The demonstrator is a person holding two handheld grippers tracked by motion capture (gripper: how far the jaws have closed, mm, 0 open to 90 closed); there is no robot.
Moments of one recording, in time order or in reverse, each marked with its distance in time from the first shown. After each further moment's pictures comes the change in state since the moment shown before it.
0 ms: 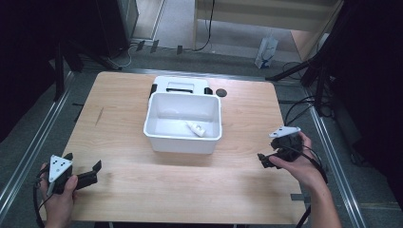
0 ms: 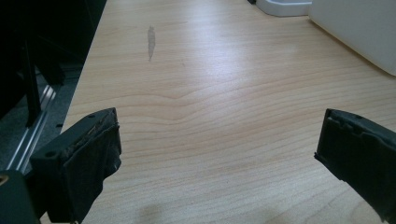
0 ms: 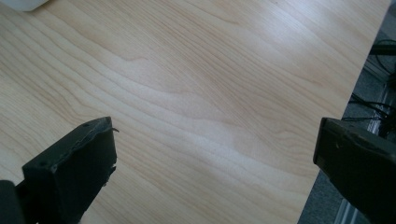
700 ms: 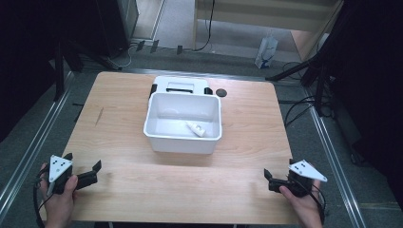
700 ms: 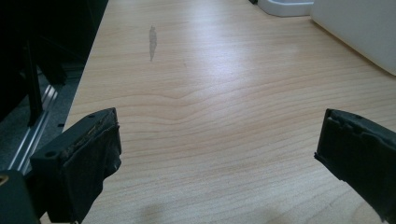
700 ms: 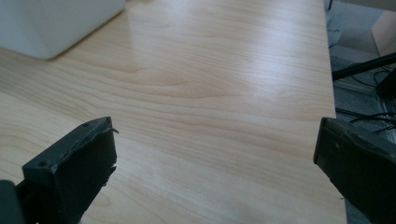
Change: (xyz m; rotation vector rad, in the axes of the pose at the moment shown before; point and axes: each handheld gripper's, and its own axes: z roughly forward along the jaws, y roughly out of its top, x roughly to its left) left arm 0.000 0.000 0.000 0.000 0.004 -0.001; right arm 0.029 -0.105 -0.005 -0.402 -0.057 0.287
